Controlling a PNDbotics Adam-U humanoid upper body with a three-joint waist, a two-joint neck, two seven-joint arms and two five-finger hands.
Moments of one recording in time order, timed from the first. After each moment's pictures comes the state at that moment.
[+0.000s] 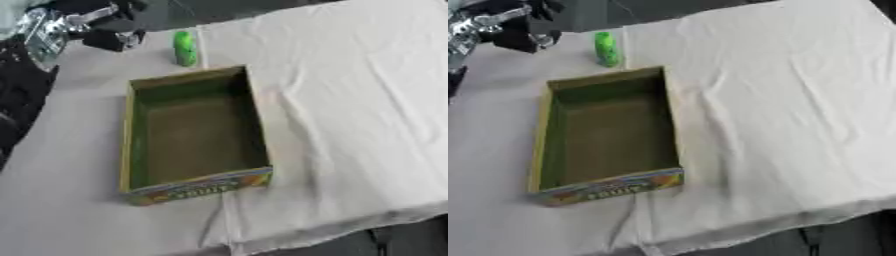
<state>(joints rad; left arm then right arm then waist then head) -0.98 0.67 -0.08 -0.69 -0.74 -0.54 -0.30 -0.41 -0.56 0.06 -1.99 -0.26 -0.63 -0.19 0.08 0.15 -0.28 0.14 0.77</state>
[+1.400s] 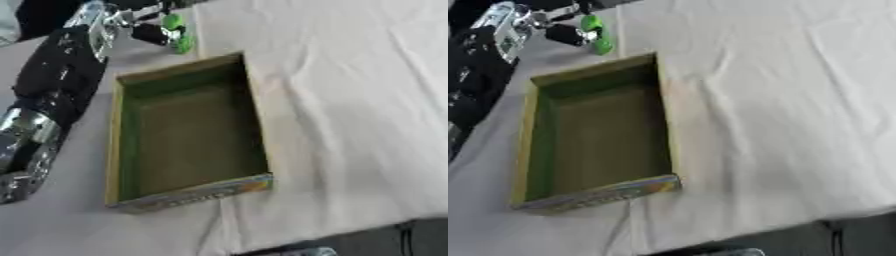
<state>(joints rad) -1.04 0.67 0.00 -0.64 -0.96 -0.48 -0.24 -0.57 -0.52 0.08 -1.99 -0.32 -0.61 -0.14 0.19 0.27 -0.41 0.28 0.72</state>
